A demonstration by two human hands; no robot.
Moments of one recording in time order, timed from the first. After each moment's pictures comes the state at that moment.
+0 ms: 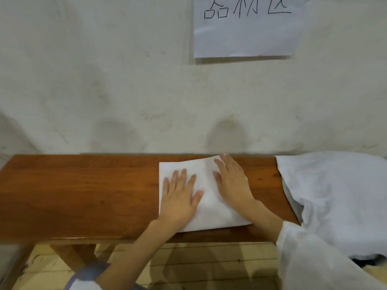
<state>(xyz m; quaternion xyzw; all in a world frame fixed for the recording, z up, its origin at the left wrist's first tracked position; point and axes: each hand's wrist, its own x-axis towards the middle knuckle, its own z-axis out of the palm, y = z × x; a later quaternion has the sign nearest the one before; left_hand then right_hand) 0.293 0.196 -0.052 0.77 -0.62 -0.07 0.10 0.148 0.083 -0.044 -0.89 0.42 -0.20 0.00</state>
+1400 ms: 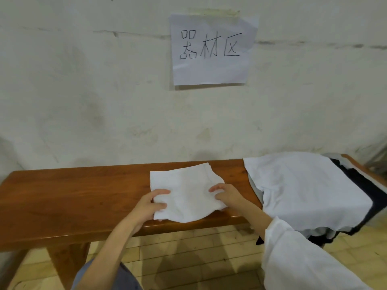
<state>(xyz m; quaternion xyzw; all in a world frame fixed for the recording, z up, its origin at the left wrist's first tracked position) 0.321 0.264 -0.002 0.64 -0.36 -0.53 0.42 0.087 0.150 0.012 -0.63 0.60 -0.11 0.47</state>
